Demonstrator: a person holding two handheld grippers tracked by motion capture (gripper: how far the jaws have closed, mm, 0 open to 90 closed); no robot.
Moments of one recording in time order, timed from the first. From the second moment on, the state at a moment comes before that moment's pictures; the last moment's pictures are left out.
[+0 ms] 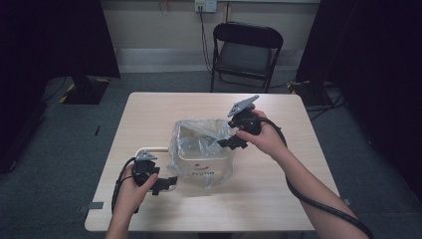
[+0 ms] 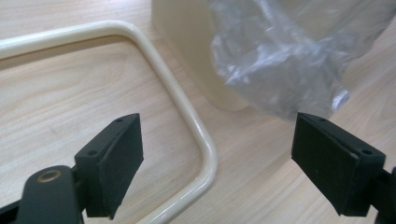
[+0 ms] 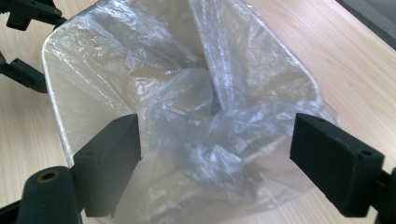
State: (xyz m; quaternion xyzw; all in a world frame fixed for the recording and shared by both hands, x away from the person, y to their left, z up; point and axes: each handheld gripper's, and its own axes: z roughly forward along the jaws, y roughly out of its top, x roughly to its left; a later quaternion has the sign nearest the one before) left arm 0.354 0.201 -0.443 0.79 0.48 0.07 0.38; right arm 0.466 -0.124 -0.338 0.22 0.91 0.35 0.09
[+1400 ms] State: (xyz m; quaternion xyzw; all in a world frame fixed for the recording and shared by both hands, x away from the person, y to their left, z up) left arm 0.364 0.228 -0.451 0.77 0.52 0.10 0.35; right arm 0.455 -0.205 -0.371 0.27 0.89 0.36 0.08
